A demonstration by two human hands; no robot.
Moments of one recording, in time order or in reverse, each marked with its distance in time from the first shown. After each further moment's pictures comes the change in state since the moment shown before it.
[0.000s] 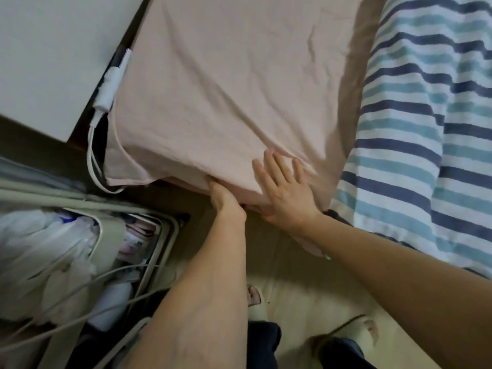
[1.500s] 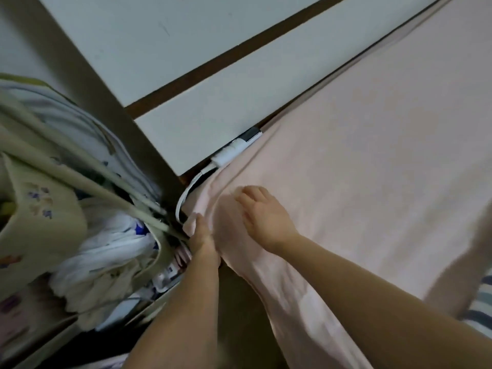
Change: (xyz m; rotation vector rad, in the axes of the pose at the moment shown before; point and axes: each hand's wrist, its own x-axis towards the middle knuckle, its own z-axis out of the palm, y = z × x) left_hand 0.016 0.146 -0.040 -0.221 0.374 0.201; right_hand 0.171 -0.096 -0.090 0.269 0.152 -0.633
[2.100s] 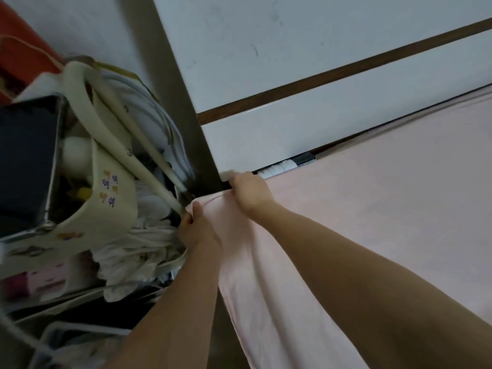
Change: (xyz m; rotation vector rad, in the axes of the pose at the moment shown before) left_hand 0.022 0.054 -0.016 -0.286 0.417 0.344; right_hand 0.129 -0.062 -0.002 -0.067 -0.214 -0.125
